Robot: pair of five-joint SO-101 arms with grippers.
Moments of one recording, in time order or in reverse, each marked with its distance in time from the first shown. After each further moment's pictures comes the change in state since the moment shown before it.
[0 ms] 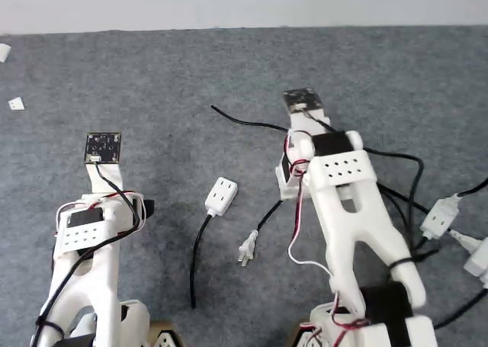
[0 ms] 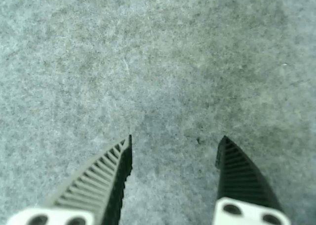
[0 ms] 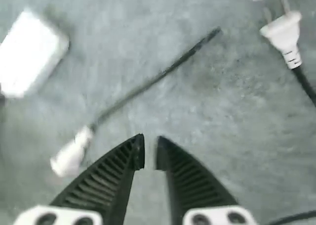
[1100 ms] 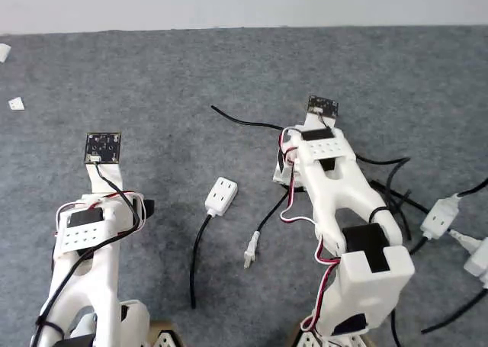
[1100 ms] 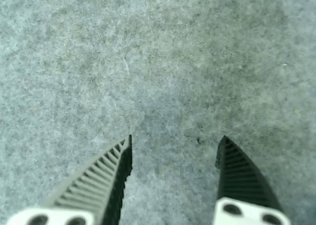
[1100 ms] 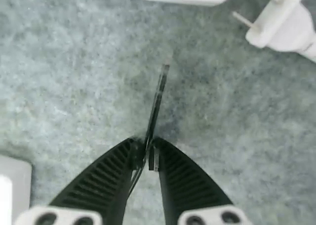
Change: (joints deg) left arm 0.0 0.0 0.0 0.0 0.0; right arm 2.2 22.0 -8.3 -11.1 -18.6
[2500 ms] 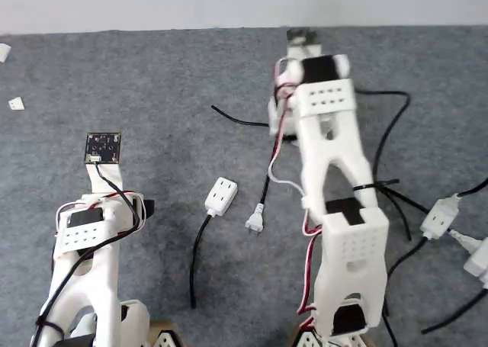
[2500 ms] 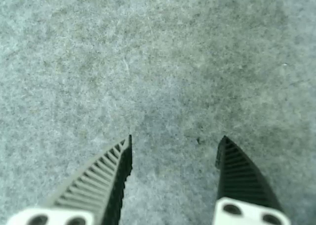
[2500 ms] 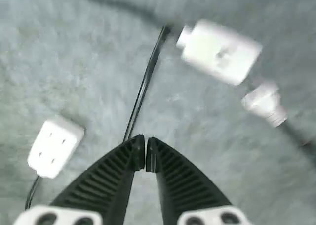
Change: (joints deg) left arm 0.0 0.0 0.0 0.0 0.0; right arm -3.1 20.1 -55.0 38.2 15.4
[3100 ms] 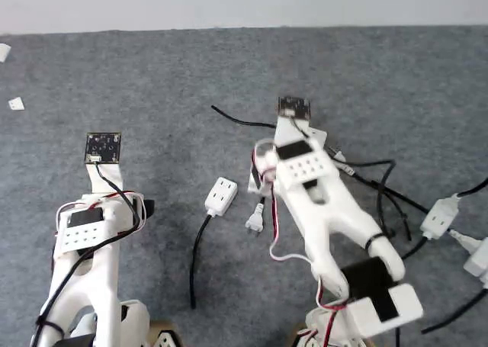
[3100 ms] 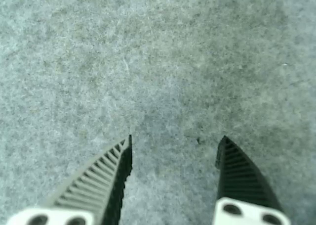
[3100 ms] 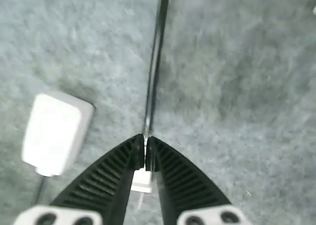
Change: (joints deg) left arm 0.0 0.0 0.0 0.0 0.0; right arm -7.5 -35.0 68.8 -41.9 -18.6
